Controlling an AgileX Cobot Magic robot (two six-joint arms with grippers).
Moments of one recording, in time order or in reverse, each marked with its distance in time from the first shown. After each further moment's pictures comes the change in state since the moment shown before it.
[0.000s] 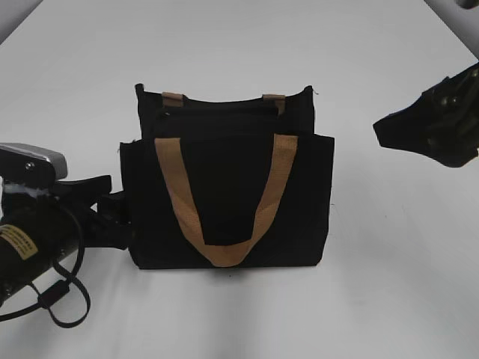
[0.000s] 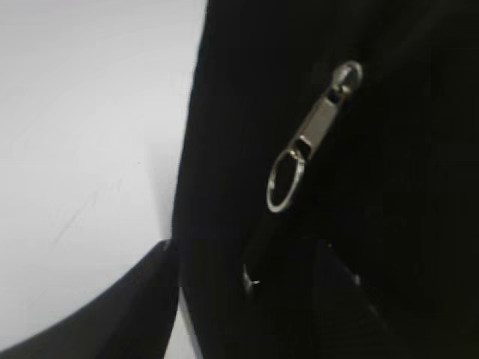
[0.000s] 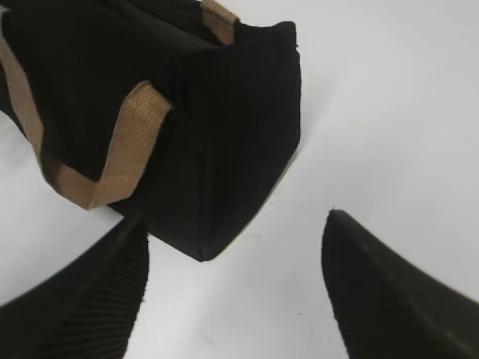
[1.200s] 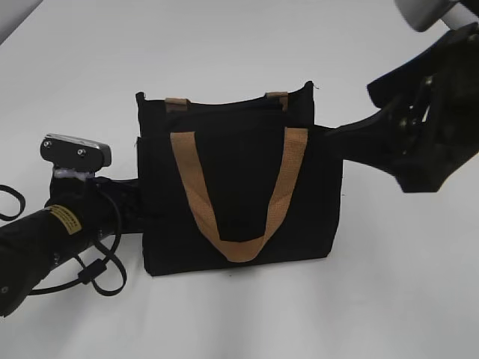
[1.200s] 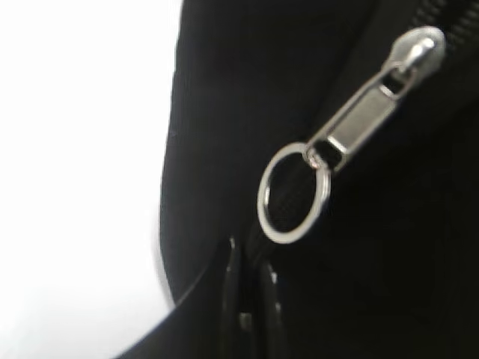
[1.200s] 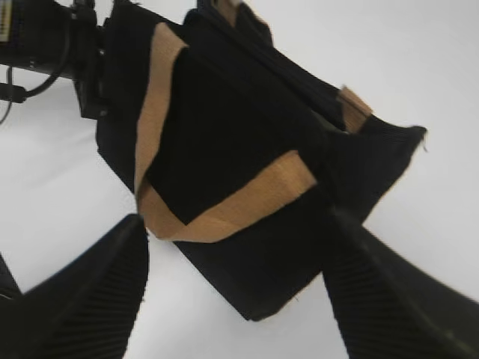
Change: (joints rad) left arm 0.000 0.092 -0.171 -0.017 0.184 -0.002; right arm 0.186 0.009 -0.001 0.000 -0.091 -0.157
